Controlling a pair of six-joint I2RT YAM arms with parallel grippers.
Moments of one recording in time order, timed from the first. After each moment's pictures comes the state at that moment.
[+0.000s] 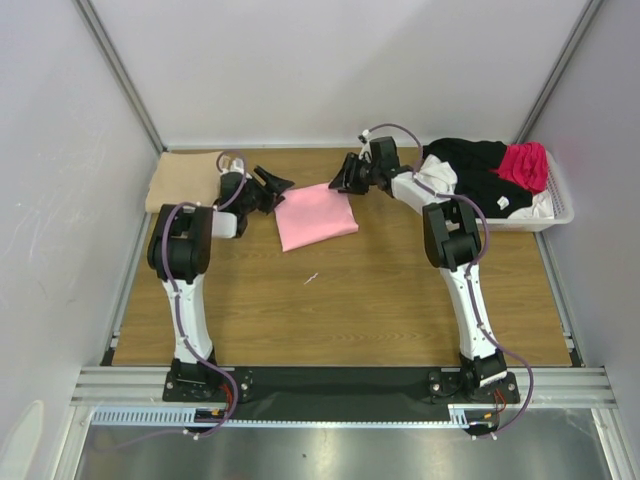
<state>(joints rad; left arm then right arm) -0.11 2.15 1.15 0.64 0.40 -1.00 0.35 2.51 2.04 -0.14 -0.53 0.57</state>
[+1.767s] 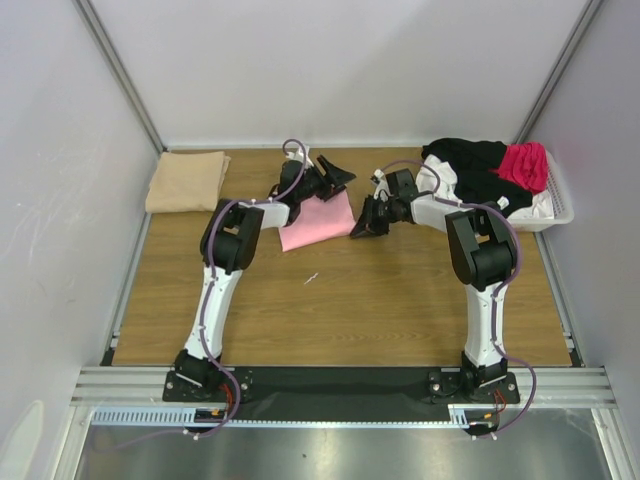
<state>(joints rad) -0.38 2.47 1.65 0.64 0.45 -1.08 0.34 2.12 1.41 -0.21 -0.63 0.48</state>
